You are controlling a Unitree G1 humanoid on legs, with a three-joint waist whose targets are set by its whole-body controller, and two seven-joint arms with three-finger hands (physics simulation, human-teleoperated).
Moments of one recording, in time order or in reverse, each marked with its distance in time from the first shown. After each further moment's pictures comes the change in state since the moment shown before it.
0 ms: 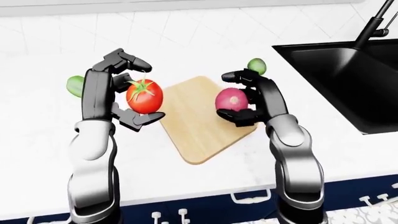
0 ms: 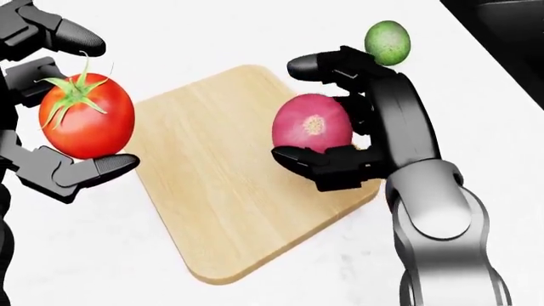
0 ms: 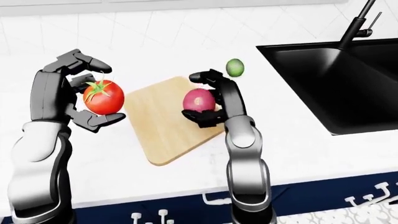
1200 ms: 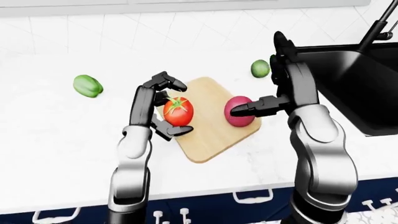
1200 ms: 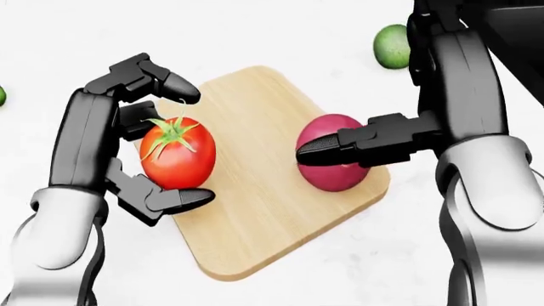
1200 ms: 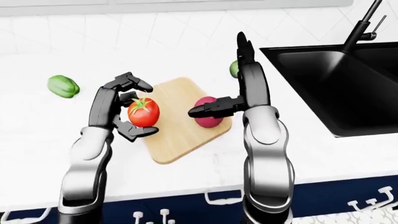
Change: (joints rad) left arm 0.036 -0.144 -0.146 0.208 0.053 -0.135 0.004; right arm -0.081 -0.081 -0.089 -0.133 0.080 0.088 -0.042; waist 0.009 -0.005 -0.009
